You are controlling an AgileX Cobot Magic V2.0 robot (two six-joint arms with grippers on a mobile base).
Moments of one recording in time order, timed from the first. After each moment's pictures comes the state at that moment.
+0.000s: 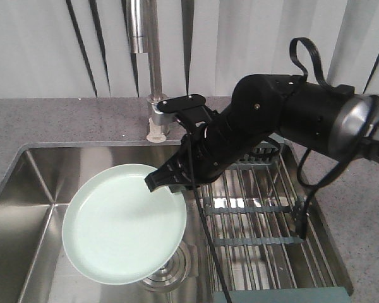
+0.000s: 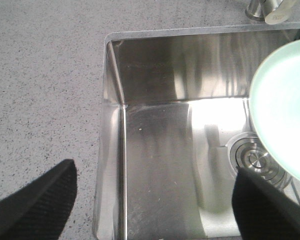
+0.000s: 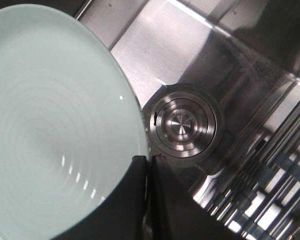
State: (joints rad) left arm 0.02 0.41 -0.61 -0.11 0.89 0.11; right arm 0.59 1.79 -1.48 0.33 0.88 -0.18
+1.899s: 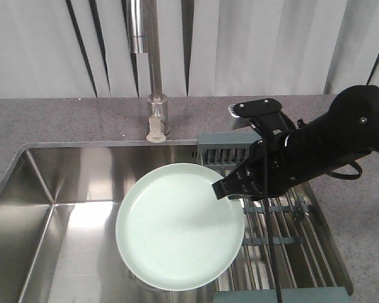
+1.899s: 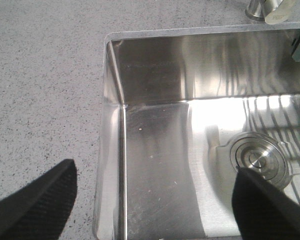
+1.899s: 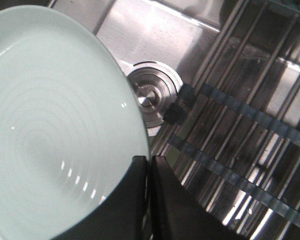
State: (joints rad) left arm 0.02 0.41 -0.61 -0.11 0.89 0.11; right arm 0.42 1.51 -1.14 0.41 0.81 -0.30
